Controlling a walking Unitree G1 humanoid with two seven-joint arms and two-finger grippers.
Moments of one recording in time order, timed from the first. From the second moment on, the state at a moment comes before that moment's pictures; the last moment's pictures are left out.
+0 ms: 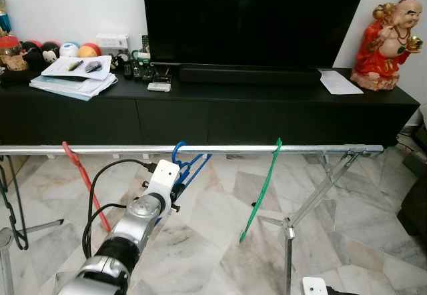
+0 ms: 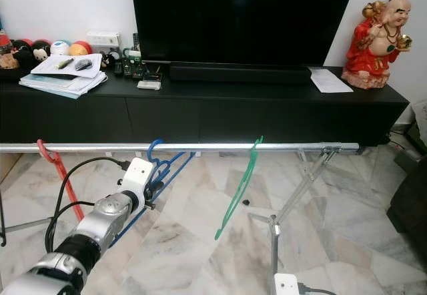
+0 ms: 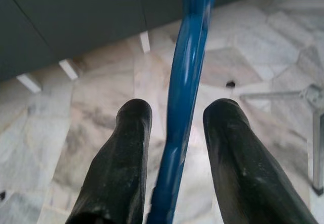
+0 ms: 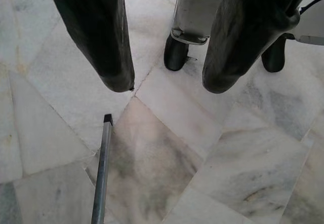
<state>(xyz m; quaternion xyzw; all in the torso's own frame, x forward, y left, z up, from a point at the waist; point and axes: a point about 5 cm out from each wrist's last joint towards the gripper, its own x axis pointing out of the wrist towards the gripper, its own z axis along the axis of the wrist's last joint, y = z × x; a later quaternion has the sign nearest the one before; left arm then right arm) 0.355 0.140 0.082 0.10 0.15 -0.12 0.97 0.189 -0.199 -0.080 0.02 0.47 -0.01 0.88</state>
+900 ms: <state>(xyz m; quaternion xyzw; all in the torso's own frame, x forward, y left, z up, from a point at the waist) 0.286 0.158 0.107 0.07 0.01 -0.10 0.99 0.185 -0.201 -0.081 0.02 0.46 -0.01 0.89</state>
